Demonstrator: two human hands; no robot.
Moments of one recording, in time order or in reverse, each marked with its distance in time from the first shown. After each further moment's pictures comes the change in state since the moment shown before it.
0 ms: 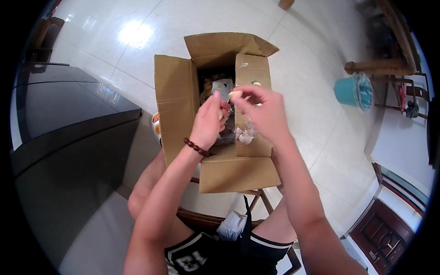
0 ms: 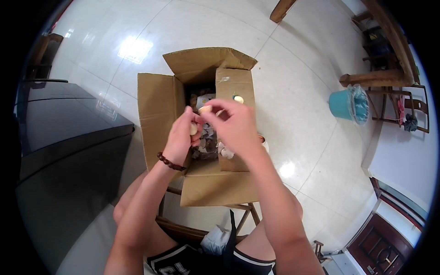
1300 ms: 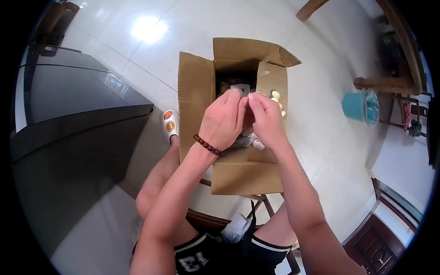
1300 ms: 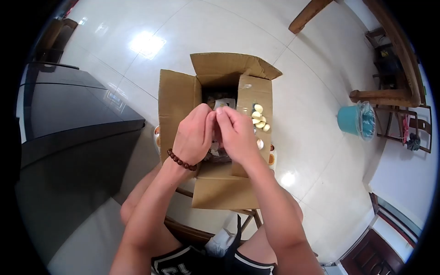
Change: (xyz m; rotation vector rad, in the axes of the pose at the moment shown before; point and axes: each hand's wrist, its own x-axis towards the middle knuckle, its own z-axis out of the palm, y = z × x) left_hand -0.015 0.035 0.000 1.128 0.158 0.934; right_hand 0.005 -0.010 0.043 0.295 -0.063 0.223
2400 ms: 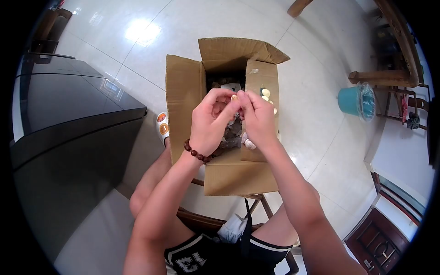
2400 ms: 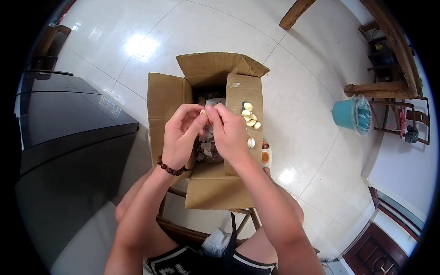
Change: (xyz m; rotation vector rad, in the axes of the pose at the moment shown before) left_hand -0.004 0.007 0.008 -0.791 -0.010 -0.473; right_hand 0.006 0.019 -0.009 -0.204 0.119 -0.249
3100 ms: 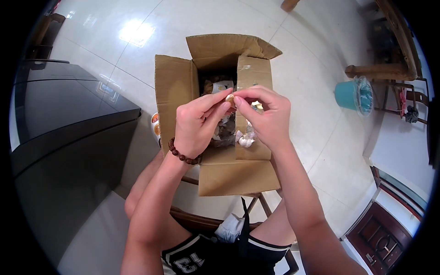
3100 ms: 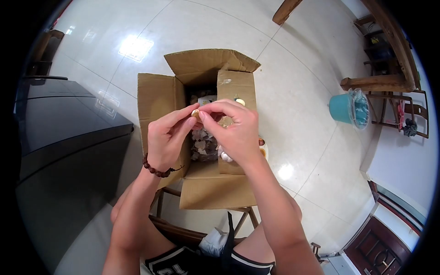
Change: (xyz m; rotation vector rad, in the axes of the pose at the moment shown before) left_hand 0.000 0.010 -0.004 0.302 -0.072 0.252; right_hand -0.001 -0.023 -0.033 0.031 0.021 -0.200
